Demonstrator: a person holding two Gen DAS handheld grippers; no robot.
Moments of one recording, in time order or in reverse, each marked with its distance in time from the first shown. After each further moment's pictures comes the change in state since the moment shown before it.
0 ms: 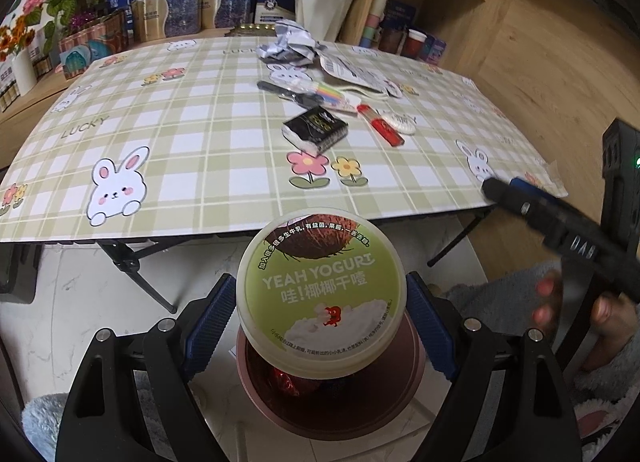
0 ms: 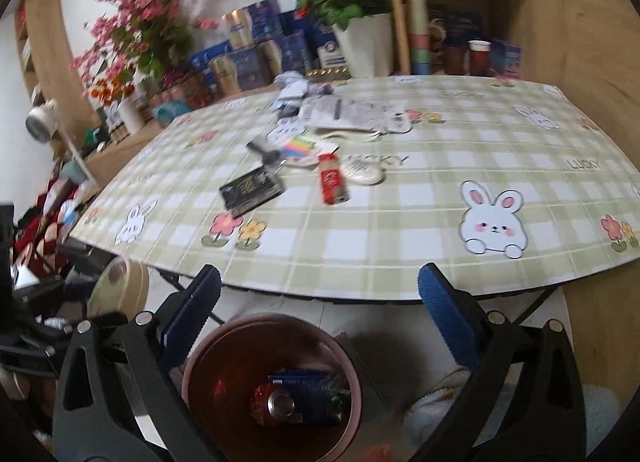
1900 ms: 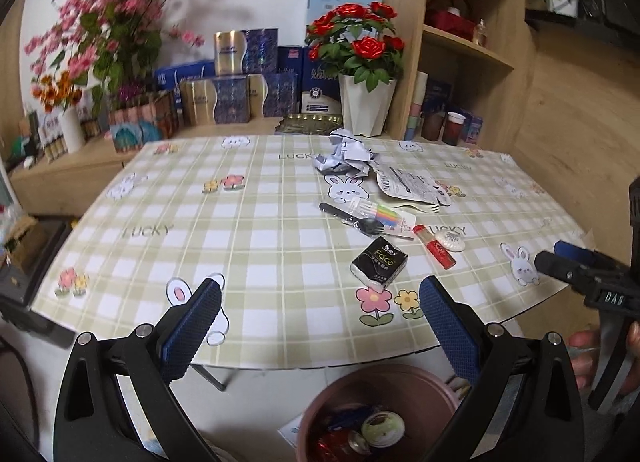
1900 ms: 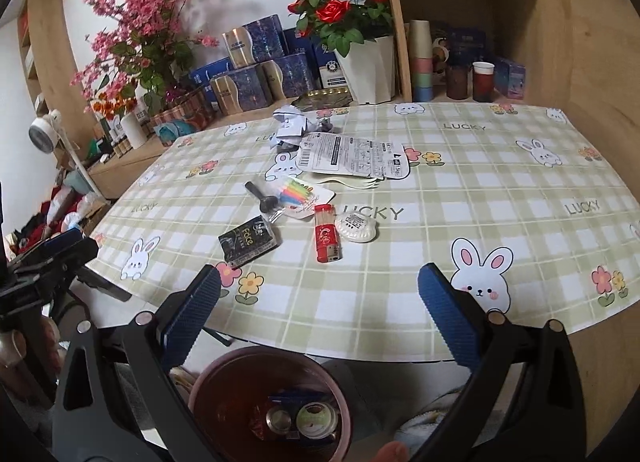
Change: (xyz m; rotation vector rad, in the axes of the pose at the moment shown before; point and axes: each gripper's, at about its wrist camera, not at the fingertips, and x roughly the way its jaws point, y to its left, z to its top) left arm -0.045 0.025 0.071 0.008 -0.297 0.183; right arm -0.002 -0.001 0.052 -0.010 0.001 0.017
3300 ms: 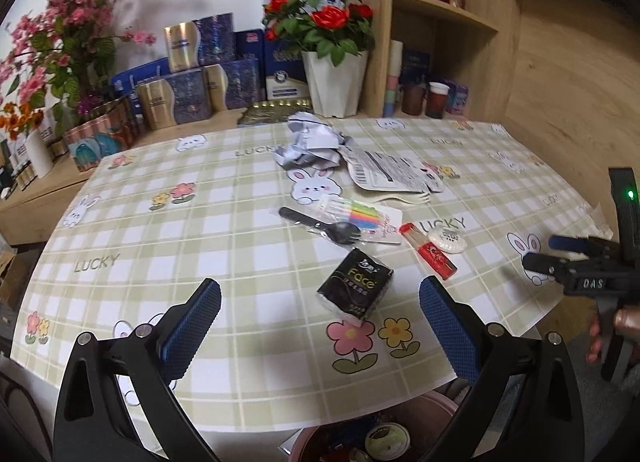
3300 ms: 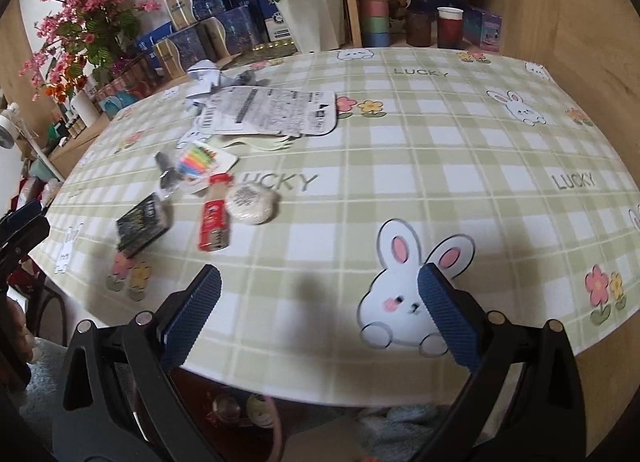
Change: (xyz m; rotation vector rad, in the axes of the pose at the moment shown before) left arm 0.084 -0.041 0.022 0.106 0.065 -0.055; right arm 0.068 -0.079 0.006 0.032 0.170 -0.116
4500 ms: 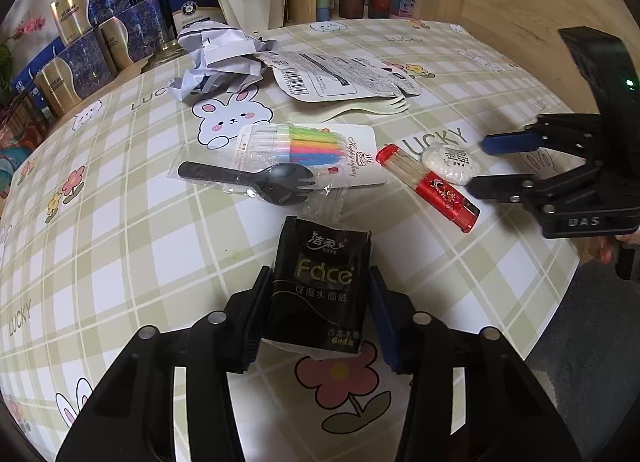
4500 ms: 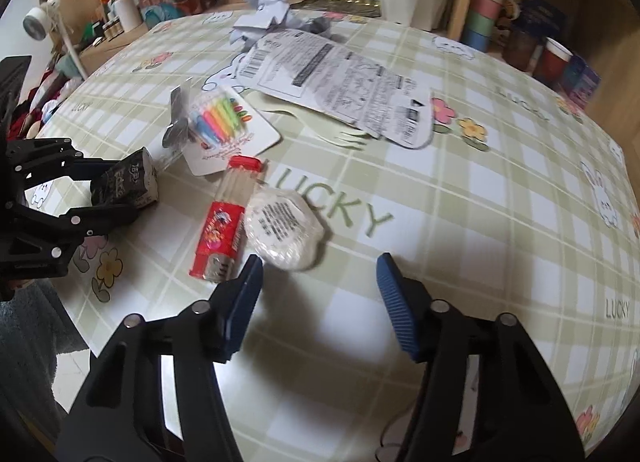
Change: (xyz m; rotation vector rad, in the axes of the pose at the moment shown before) left arm 0.113 -0.016 -0.001 0.200 0.288 -0.174; right arm 0.082 0.050 0.043 -0.341 0.165 0.054
